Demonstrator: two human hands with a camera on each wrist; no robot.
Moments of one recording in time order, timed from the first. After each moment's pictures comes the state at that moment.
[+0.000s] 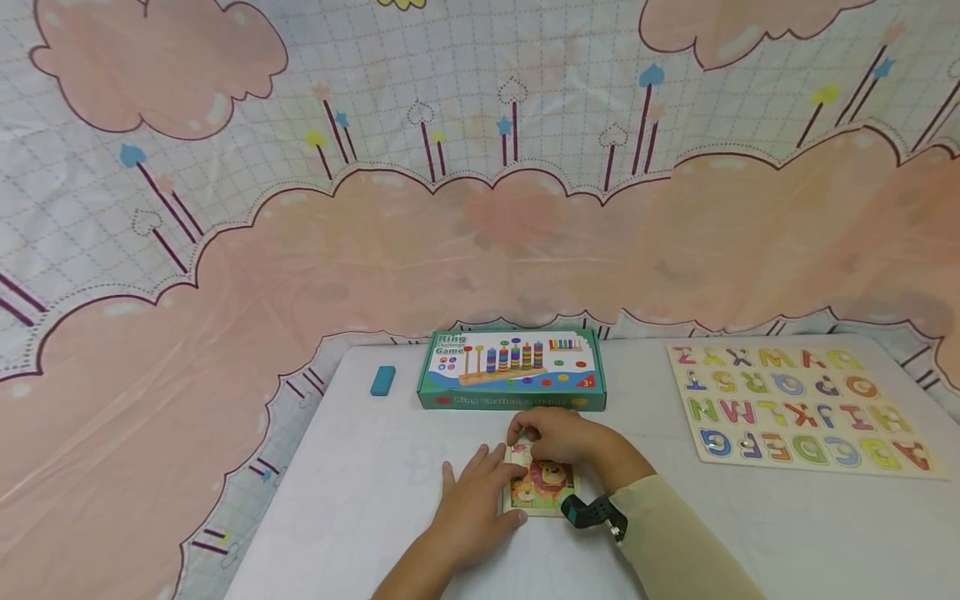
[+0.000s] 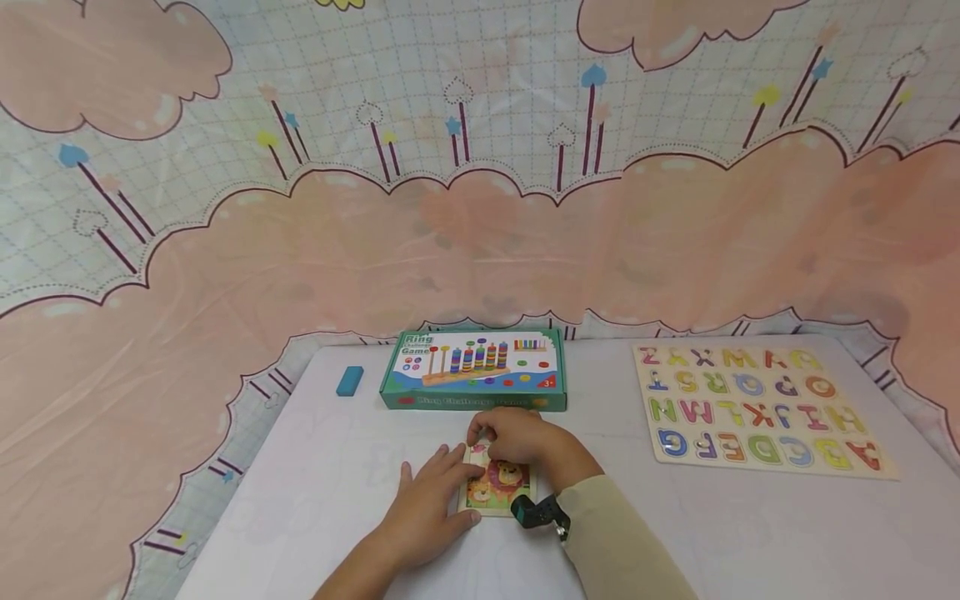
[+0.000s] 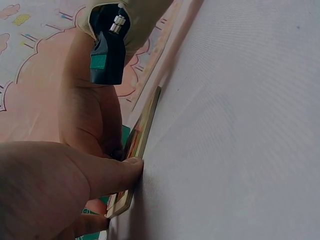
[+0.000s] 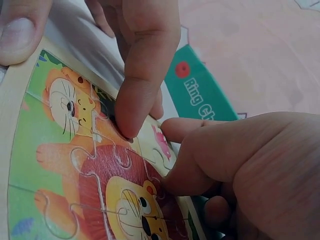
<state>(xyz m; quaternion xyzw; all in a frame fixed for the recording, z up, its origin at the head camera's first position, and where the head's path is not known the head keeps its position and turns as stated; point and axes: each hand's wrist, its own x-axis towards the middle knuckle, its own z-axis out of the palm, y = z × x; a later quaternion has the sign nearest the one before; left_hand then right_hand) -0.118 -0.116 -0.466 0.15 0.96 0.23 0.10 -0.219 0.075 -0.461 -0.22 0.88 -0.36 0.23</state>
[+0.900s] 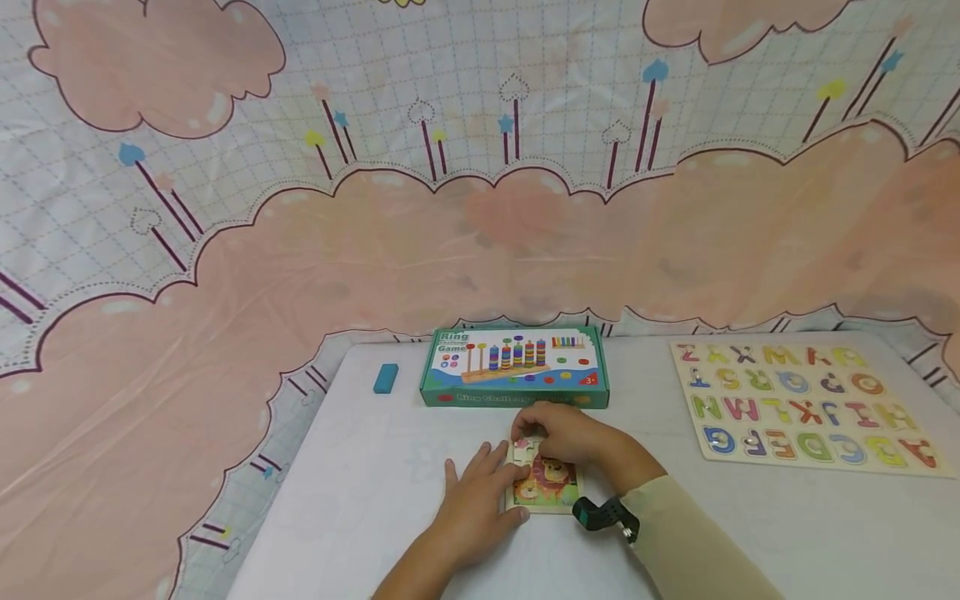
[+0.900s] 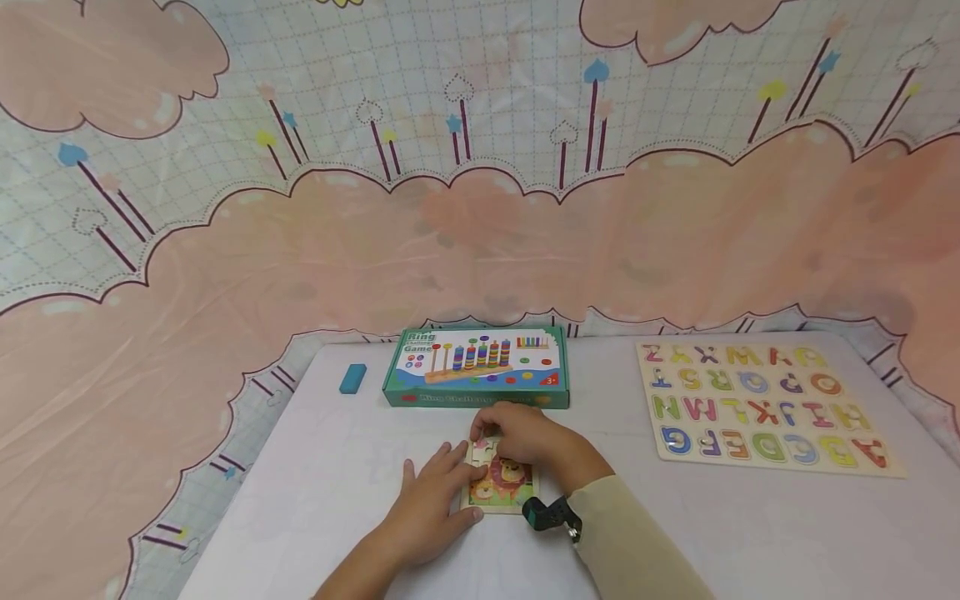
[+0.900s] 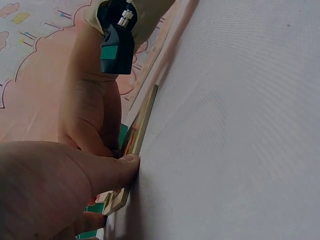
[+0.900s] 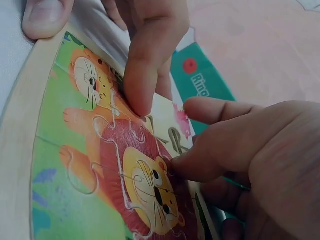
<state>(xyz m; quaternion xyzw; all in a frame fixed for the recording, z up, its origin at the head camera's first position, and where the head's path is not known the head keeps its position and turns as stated) -0.116 -0.117 -0.461 0.15 0.96 0.22 0.11 -0.217 0.079 -0.459 -0.24 0.87 -0.38 0.21</state>
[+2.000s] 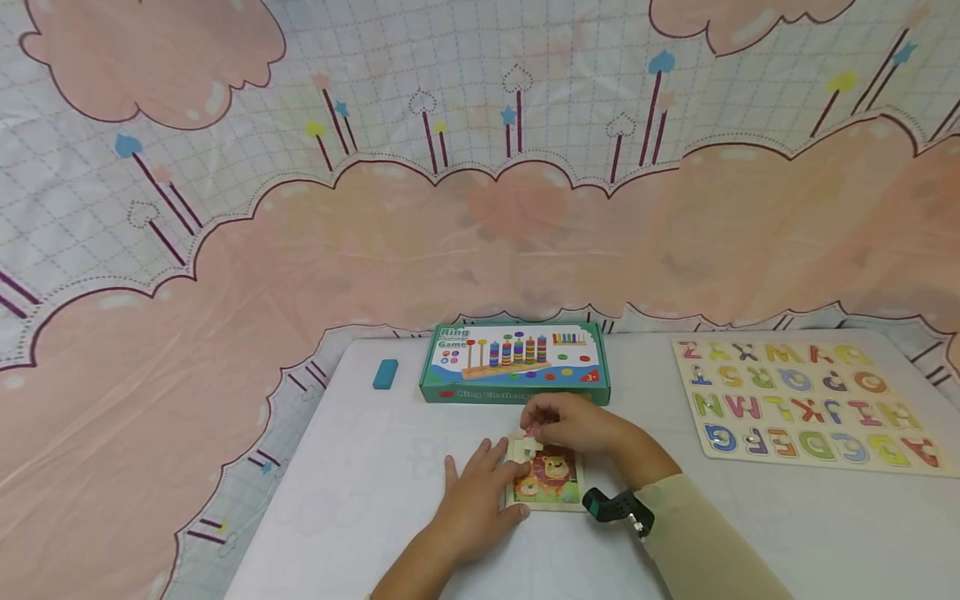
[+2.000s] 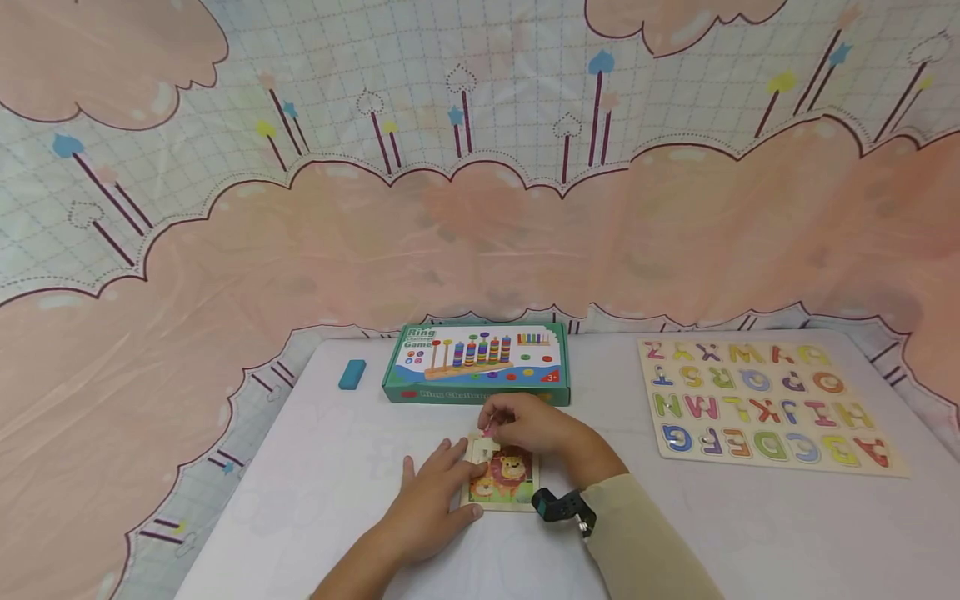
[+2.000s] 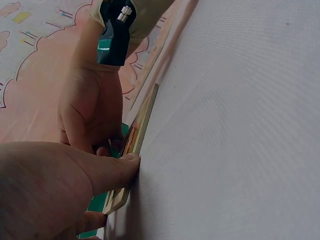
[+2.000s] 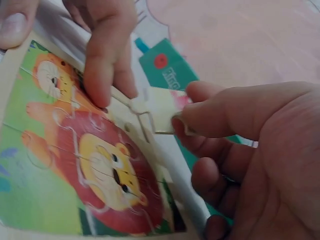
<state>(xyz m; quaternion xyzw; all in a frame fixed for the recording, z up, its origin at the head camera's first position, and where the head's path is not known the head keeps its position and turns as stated) -0.118 -0.117 -0.465 0.15 0.95 0.23 0.12 -0.220 0.100 -0.457 -0.23 0.82 -0.48 0.22</state>
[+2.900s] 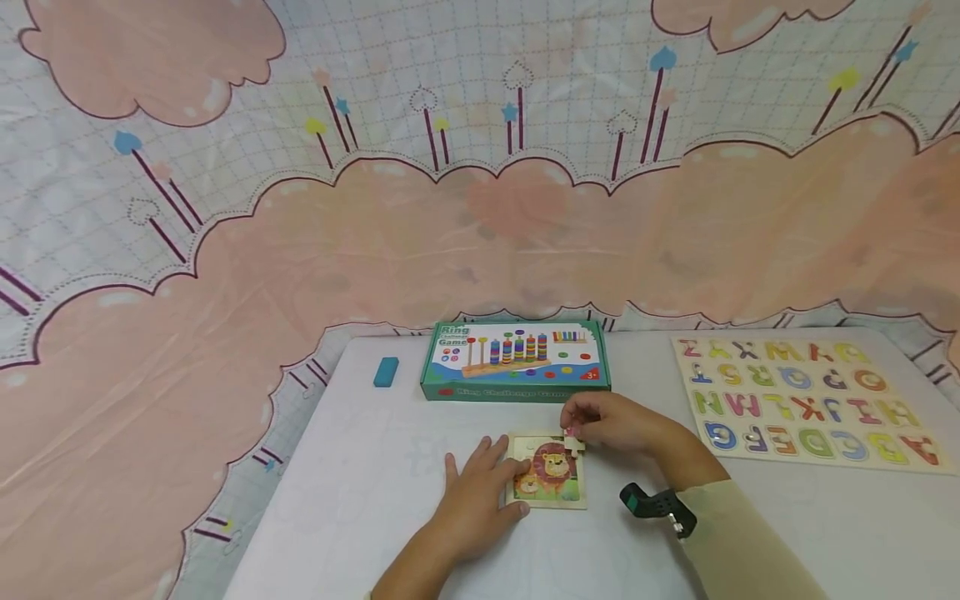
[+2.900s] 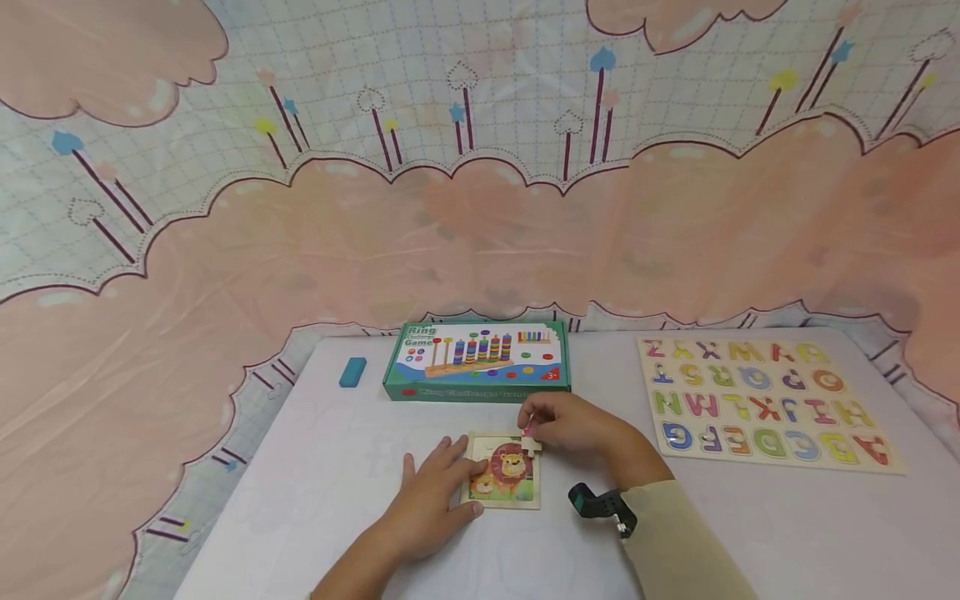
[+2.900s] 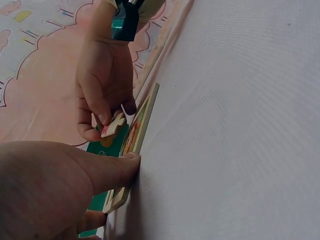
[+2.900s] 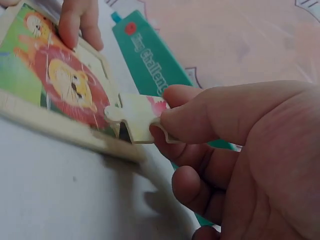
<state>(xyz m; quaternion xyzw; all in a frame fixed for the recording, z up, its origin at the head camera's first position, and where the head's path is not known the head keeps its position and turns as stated) -0.116 -0.117 -0.464 0.15 0.95 0.23 0.12 -0.213 0.148 -0.451 -0.21 0.82 -0.48 0.23</state>
